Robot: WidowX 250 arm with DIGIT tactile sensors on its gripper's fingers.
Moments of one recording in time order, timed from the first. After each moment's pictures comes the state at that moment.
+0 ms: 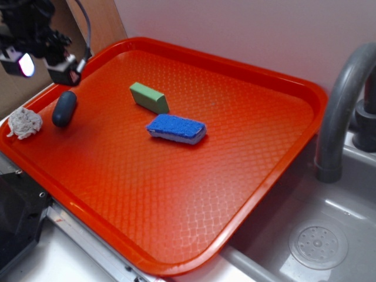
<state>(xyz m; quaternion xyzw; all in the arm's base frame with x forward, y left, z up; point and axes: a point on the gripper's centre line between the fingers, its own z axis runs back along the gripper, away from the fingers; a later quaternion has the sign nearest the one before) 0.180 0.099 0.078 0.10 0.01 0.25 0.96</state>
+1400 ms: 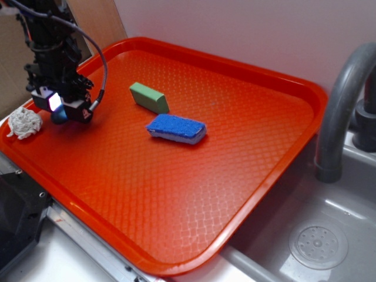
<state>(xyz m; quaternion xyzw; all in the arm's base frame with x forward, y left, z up) 0.185 0.081 0.051 0.10 0.05 0.17 0.98</state>
